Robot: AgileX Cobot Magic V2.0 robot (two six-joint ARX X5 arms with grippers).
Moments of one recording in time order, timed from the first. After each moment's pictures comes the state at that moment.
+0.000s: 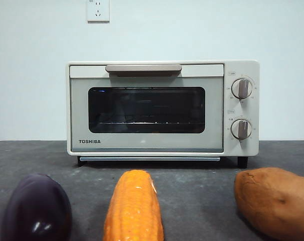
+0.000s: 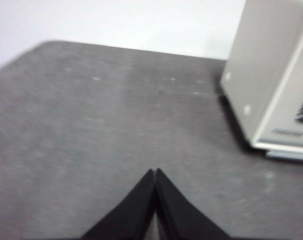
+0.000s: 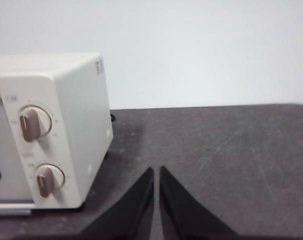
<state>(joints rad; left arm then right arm) 0.07 0.01 0.03 -0.18 0.08 -0.12 -0.06 0.01 0.04 0.03 -0.08 0.11</state>
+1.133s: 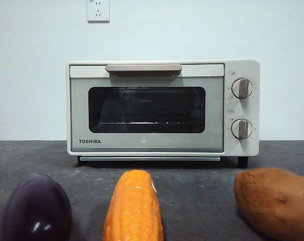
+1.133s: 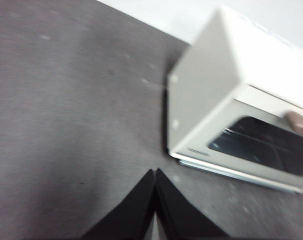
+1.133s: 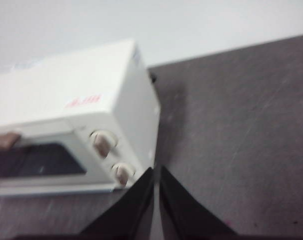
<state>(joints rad) 0.07 0.53 0.61 -0.47 0.27 -0.35 -0.06 0.51 0.73 -0.53 -0.25 0.23</state>
